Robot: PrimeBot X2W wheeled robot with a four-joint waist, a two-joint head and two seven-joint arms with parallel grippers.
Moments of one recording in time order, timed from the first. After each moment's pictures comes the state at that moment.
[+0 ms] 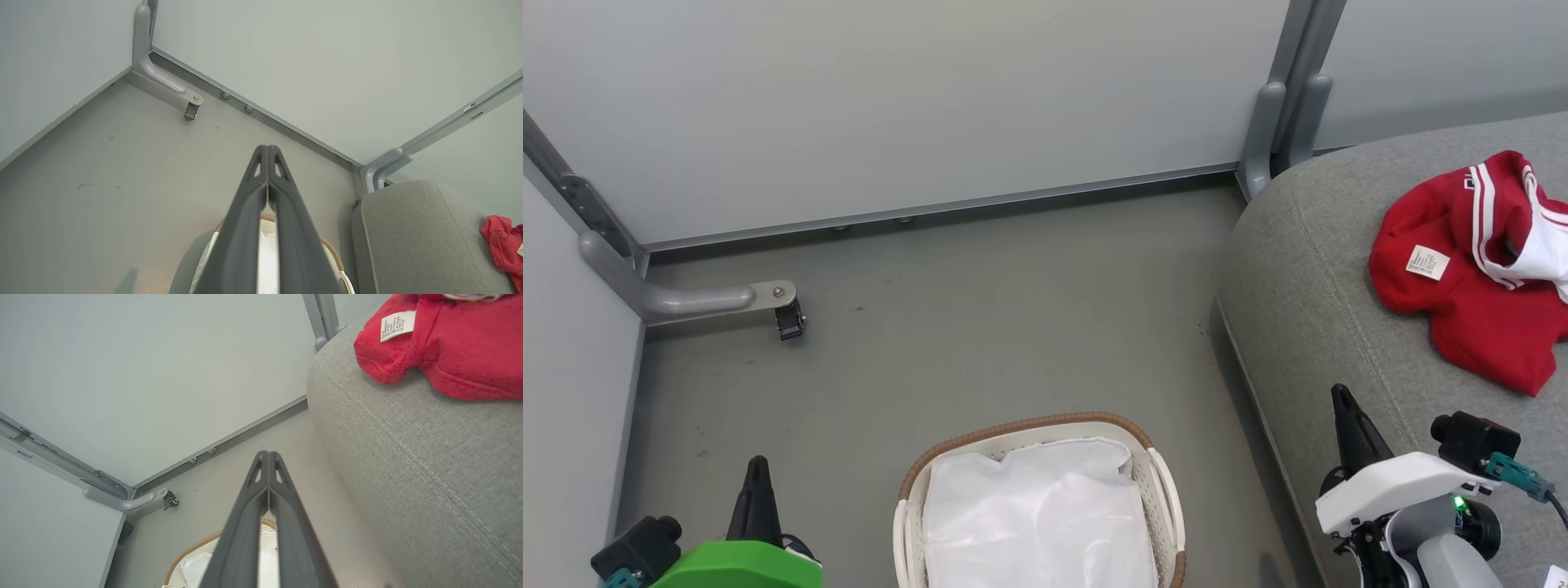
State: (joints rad) left arm -0.01 0.04 0.06 0.36 -0.67 -0.13 -0.14; right arm -0.13 -0.04 0.01 0.37 0.57 0.13 -0.14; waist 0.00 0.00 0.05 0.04
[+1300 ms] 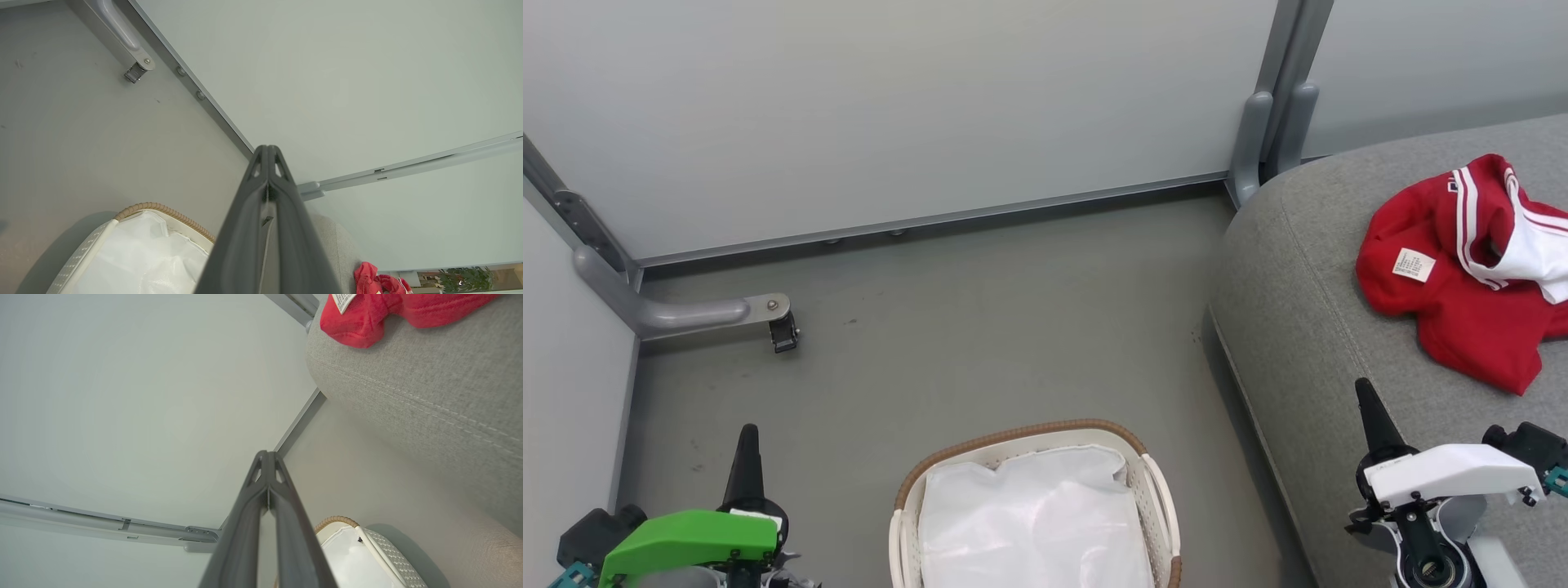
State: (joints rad) left arm -0.06 0.04 0.08 0.30 -1.13 -0.13 -0.02; right arm -0.12 -0.04 -0.05 0.31 1.09 0.13 -0.01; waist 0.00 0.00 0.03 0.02
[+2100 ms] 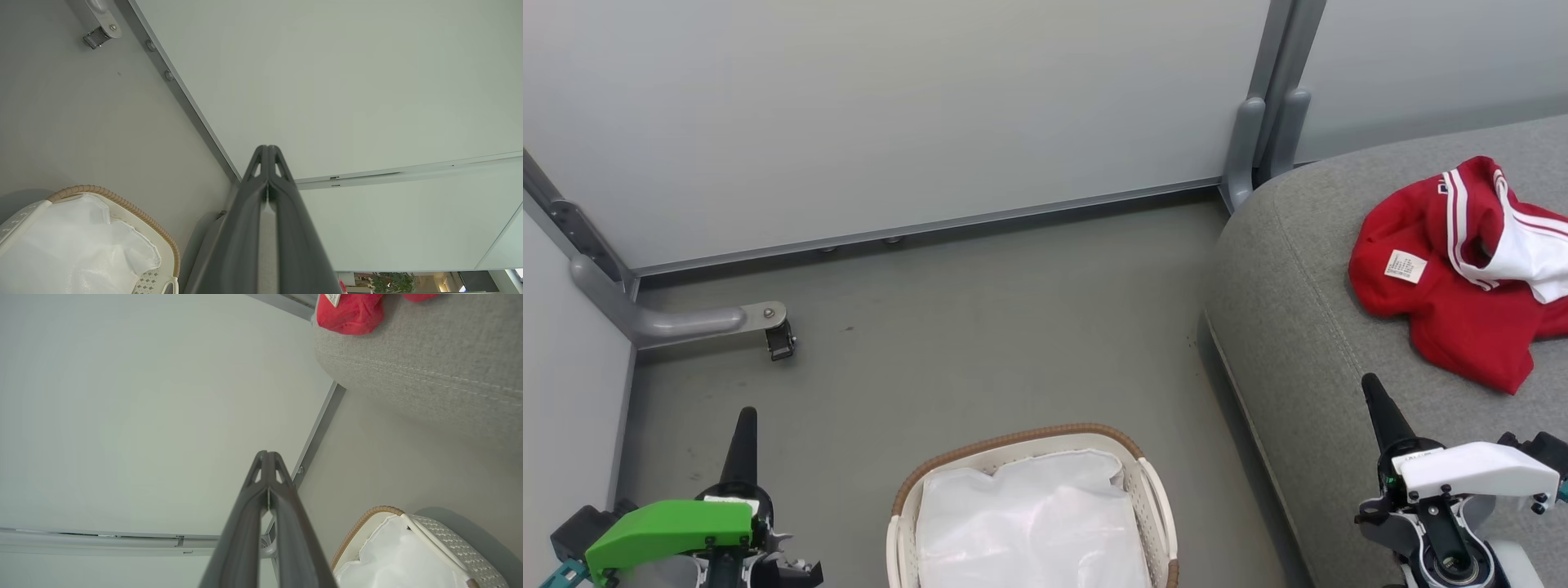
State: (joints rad) left arm -0.07 0.04 0.10 0.28 -1.35 -0.13 0.04; right arm -0.12 -0.05 -0.08 0.28 1.32 0.13 0.04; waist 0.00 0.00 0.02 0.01
